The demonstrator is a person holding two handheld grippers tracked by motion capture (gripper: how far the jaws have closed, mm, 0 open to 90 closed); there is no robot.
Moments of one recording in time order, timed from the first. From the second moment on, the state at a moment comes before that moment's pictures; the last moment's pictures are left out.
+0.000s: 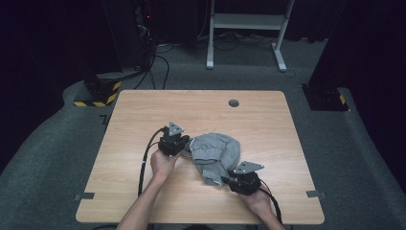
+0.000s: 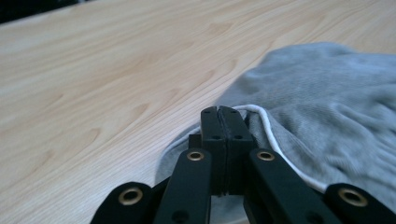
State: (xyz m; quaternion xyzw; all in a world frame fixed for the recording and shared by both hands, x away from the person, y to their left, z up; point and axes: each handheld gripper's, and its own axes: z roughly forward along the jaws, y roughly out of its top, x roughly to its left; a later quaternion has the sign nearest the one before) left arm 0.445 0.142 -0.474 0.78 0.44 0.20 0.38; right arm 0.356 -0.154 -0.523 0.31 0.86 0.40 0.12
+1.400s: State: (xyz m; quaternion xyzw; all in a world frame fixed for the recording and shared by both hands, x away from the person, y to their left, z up) left arm 0.410 0.131 -0.458 0.79 0.39 0.16 0.45; right arm 0.354 -0.155 -0.523 0.31 0.86 0.40 0.11
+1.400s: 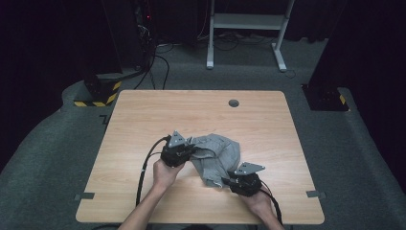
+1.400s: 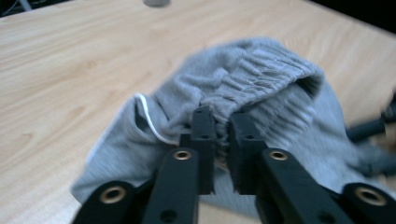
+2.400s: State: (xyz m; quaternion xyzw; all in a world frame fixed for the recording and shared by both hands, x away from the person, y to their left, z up) left arm 0.433 0.163 -0.463 0.75 0.48 0.17 0.43; right arm 0.338 -0.170 -0.506 0.30 0.84 0.44 0.10
